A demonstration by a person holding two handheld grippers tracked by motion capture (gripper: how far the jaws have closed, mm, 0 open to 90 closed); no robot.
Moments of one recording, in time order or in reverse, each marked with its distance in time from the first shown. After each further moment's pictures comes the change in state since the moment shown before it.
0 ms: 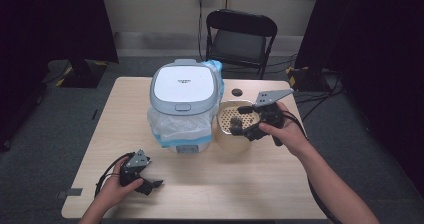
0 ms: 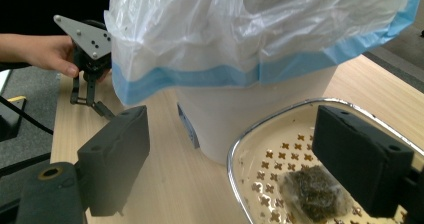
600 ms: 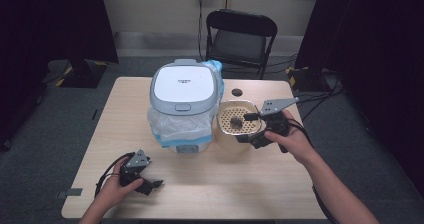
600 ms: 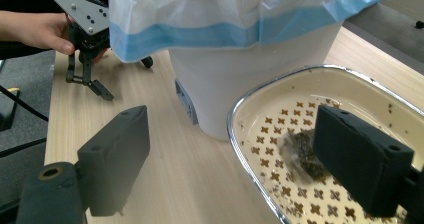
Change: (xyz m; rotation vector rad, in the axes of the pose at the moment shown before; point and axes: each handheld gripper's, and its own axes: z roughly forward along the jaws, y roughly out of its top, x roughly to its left) left arm 0.000 0.000 0.000 -0.001 -0.001 0.001; right arm 0.003 -0.024 -0.009 0.024 -0.018 0.000
